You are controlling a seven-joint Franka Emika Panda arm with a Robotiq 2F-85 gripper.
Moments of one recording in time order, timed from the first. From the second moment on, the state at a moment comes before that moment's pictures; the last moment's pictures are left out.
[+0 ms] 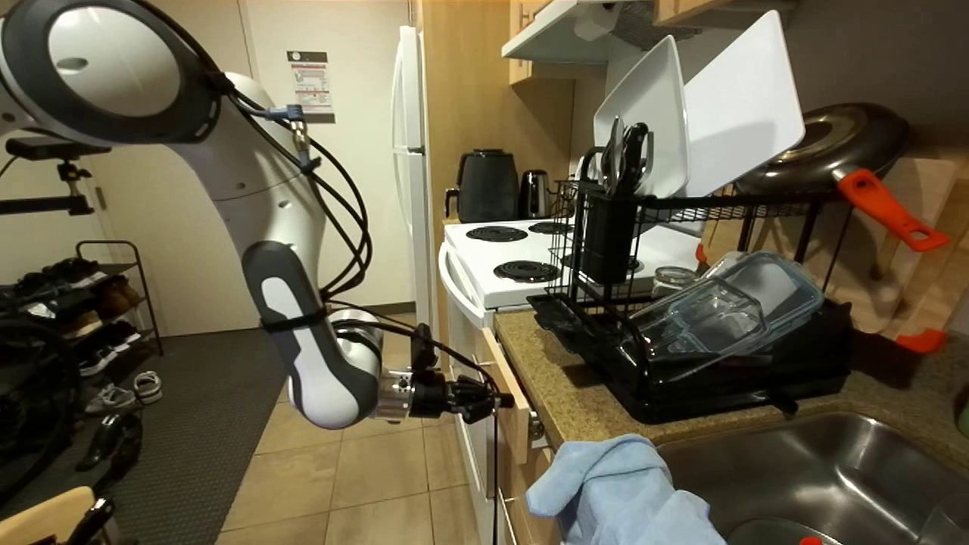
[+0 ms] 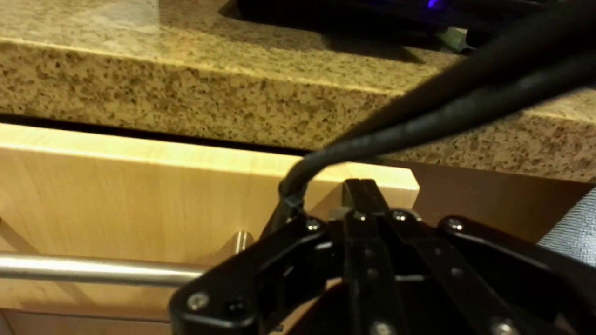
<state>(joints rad) 0.03 0.65 -0.02 -2.19 -2.37 2.03 -0.33</state>
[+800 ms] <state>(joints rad) -0.03 0.62 -0.02 -2.18 -2.50 2.14 -0.07</state>
